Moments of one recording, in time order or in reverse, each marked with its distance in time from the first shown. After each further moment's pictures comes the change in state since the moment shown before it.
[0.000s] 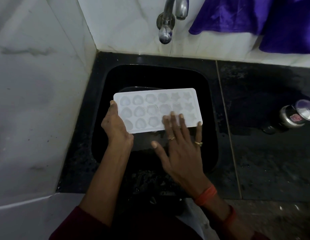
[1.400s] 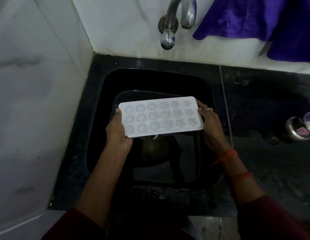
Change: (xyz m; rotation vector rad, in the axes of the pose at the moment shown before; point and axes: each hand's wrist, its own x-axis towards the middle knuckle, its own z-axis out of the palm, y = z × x) left_hand 0.048 -0.005 0.015 0.078 -0.083 -0.186; right_hand 0.120 0.113 0.023 1.307 -0.053 0.606
